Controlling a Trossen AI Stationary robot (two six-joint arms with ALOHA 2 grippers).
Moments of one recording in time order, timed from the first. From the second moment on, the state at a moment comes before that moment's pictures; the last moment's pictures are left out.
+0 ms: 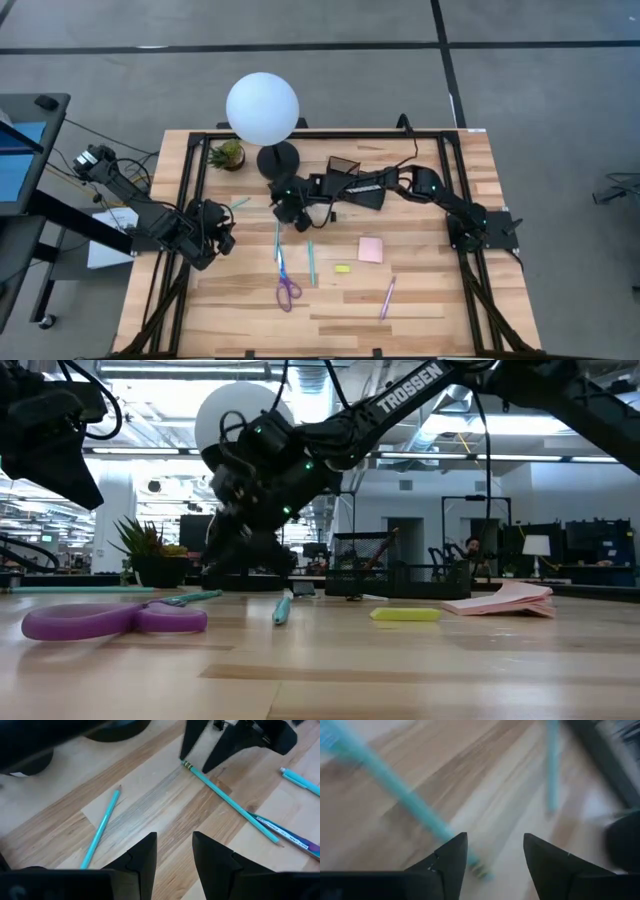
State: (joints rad) left arm -0.66 0.89 0.58 -1.06 -0.71 -1.43; right arm -0.13 2.39 1.80 -0.12 -0.18 -0.95
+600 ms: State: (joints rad) left arm -0.66 0.89 0.58 -1.06 -0.70 -1.42; right arm -0.16 2.48 1.79 0.04 -0.16 -0.79
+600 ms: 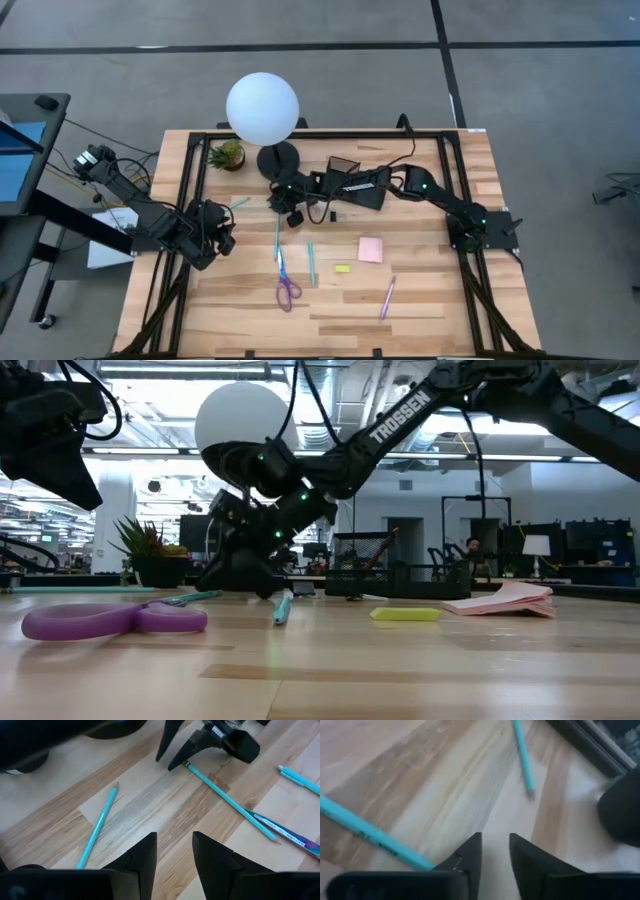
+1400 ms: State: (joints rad) left arm -0.66 0.89 0.58 -1.06 -0.69 -1.40; right arm -0.07 2.35 1.79 -0.52 -0.14 -0.63
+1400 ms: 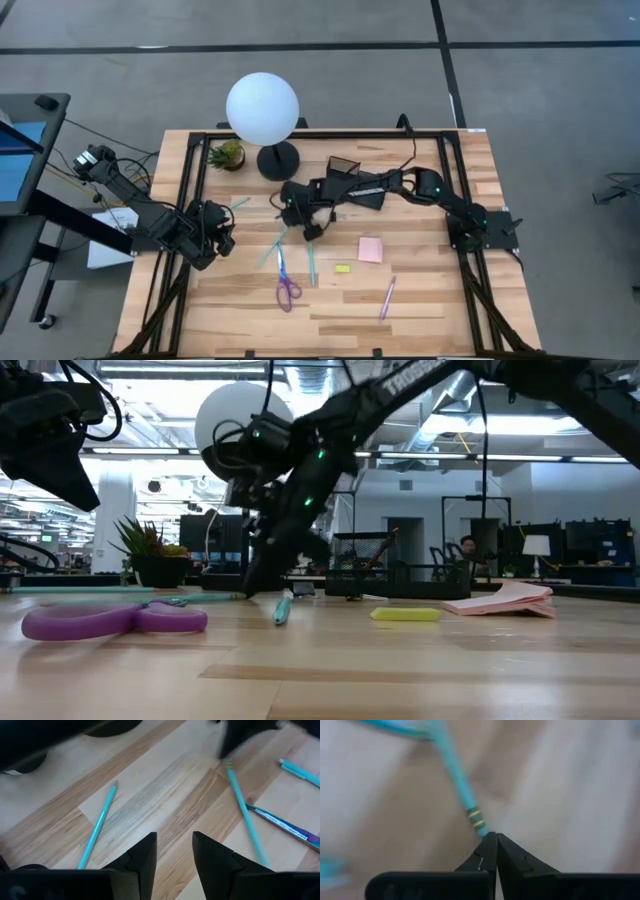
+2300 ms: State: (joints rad) left arm -0.66 0.89 0.58 -1.02 -0.70 -1.39; right arm 0.05 2.27 1.85 -0.64 0.08 -0.50
